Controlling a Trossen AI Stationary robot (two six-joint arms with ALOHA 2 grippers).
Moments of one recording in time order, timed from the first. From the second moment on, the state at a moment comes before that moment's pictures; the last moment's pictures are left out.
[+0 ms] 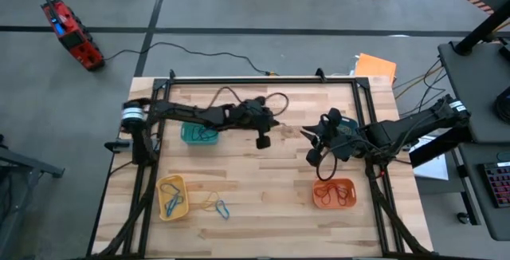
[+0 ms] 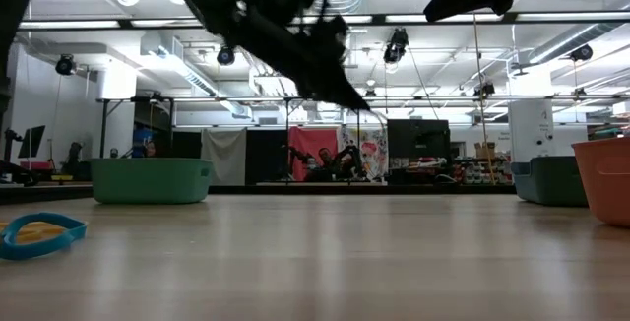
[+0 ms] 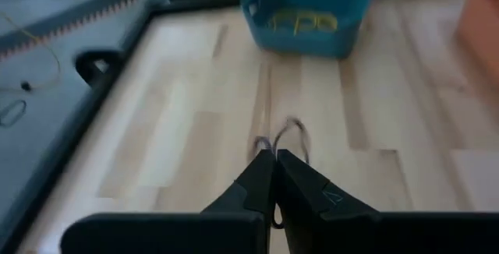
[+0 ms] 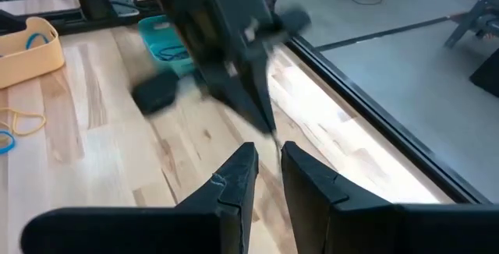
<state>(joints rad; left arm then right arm) 0.18 1.84 1.16 0.16 -0.04 0.19 0.30 1.10 0.91 -0.47 0.73 0.38</state>
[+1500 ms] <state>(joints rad) 0.15 1.07 0.99 -1.09 -0.34 -0.16 0.29 1.17 0.78 -0.24 0.79 0.39</state>
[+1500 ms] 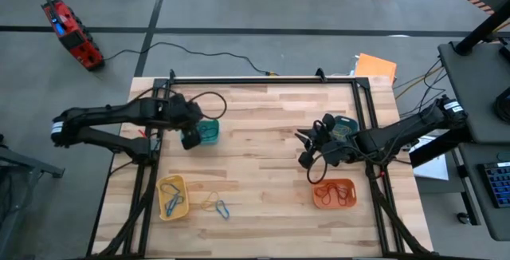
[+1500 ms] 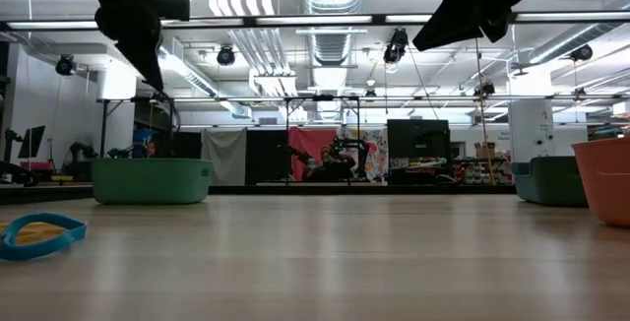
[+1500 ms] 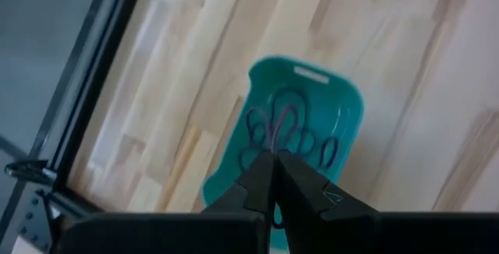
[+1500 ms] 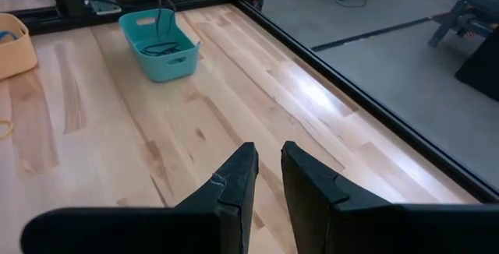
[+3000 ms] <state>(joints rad) 0.24 1.18 0.76 -0.86 -0.23 -0.14 0.29 1.18 0.78 -0.25 0.79 0.39</state>
